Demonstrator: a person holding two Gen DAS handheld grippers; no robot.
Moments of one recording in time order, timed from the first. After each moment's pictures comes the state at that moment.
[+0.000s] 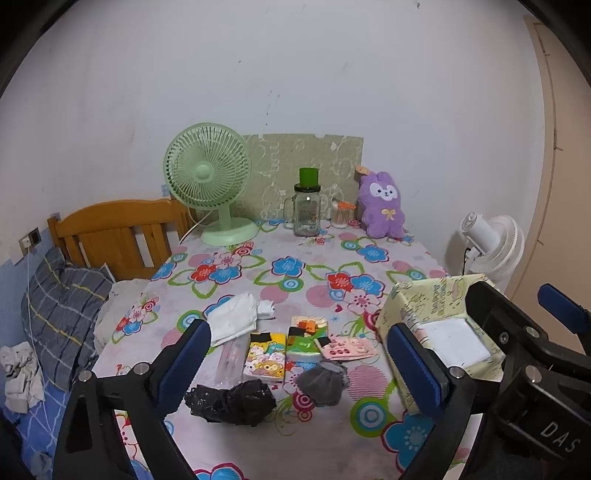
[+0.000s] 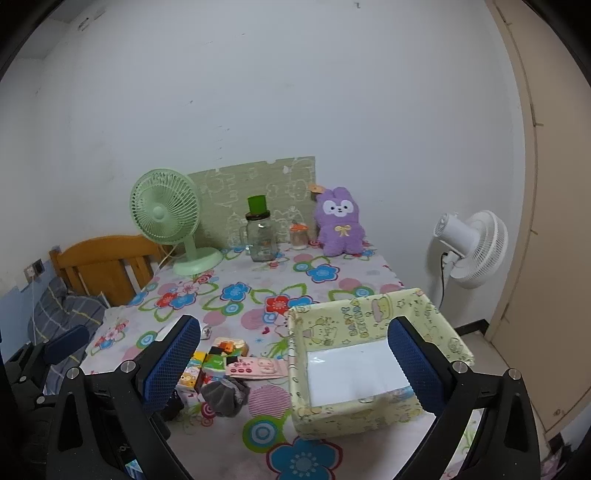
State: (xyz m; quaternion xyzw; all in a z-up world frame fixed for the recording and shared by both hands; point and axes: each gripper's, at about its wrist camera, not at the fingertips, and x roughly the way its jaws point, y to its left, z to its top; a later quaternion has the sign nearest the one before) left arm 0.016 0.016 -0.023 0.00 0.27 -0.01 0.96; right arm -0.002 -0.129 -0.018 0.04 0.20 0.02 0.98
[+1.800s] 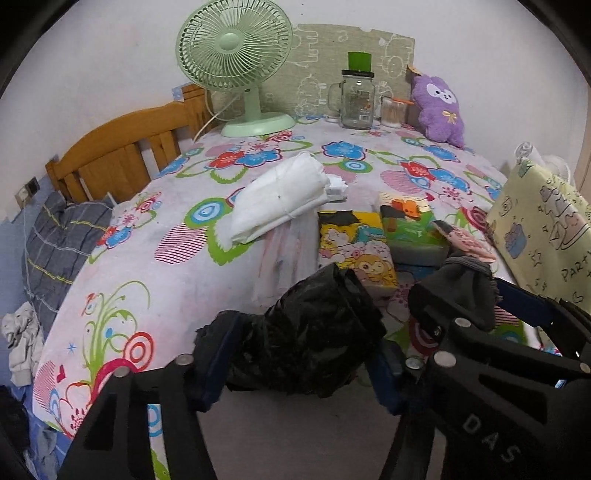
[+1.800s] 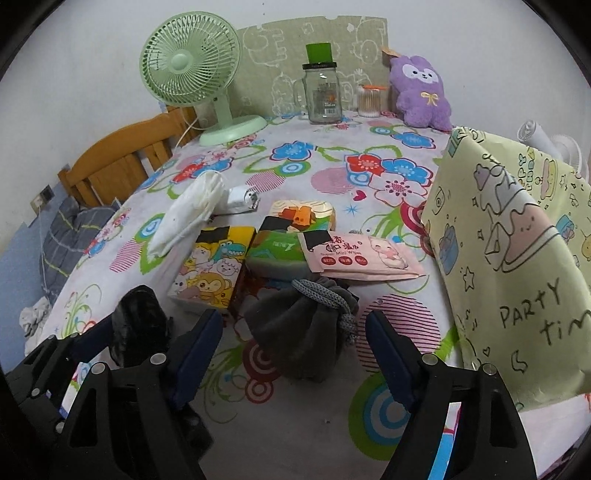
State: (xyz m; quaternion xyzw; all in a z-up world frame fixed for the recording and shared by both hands) left arm 0.073 0.081 -0.158 0.01 0.41 0.03 0.91; right arm 0.098 -0.028 -0.166 0.03 0.40 0.09 0.91
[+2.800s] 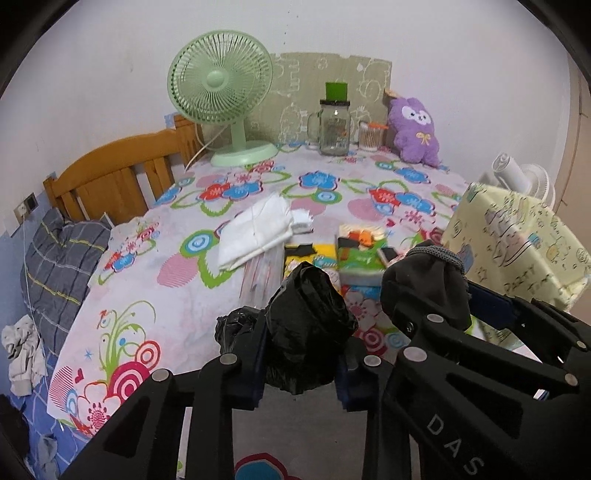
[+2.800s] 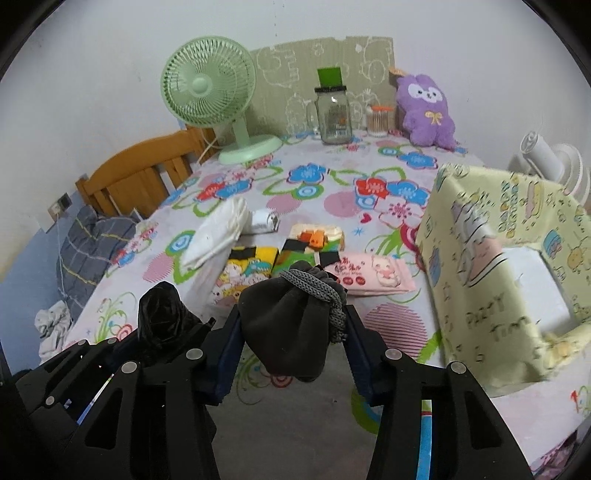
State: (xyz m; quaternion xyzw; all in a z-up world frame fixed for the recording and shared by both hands) left arm 0.047 0.058 -0.114 0.01 0.37 0.00 0.93; right arm 0.067 -0.037 -0.123 0.04 0.36 0.11 0.92
